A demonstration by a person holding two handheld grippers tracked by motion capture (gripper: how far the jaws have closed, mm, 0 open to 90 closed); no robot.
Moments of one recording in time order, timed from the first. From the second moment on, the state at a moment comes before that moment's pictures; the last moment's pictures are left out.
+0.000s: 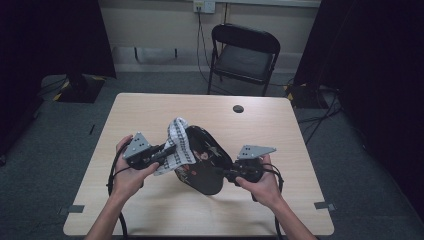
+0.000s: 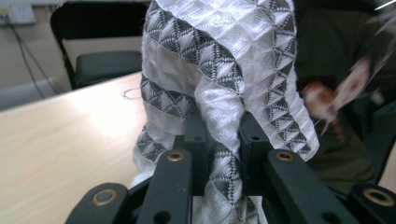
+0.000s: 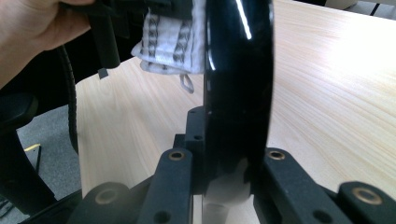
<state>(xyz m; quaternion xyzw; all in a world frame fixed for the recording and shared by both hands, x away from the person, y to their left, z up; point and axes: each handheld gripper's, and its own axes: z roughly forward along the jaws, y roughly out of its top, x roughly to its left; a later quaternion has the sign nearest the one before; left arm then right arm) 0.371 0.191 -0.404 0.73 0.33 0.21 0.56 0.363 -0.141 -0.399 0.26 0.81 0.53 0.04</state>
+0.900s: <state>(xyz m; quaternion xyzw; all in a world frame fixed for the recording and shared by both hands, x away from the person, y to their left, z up) 0.375 0.187 -0.419 0.75 0.34 0.18 0.54 0.364 -0.141 -0.400 0.27 0.80 0.53 0.05</state>
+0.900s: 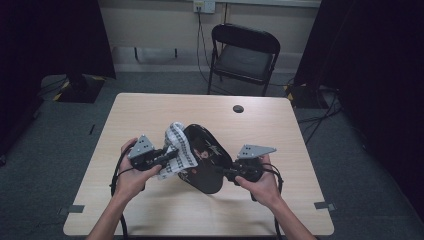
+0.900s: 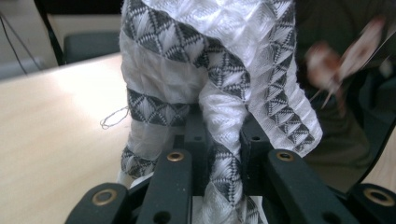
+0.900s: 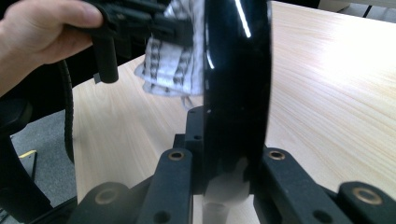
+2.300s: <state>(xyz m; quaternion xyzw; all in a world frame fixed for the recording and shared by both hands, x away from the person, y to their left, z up) 0.380 0.185 -0.428 0.78 0.31 0.17 0.51 0.366 -0.139 -0.400 0.27 0.80 0.53 0.05</state>
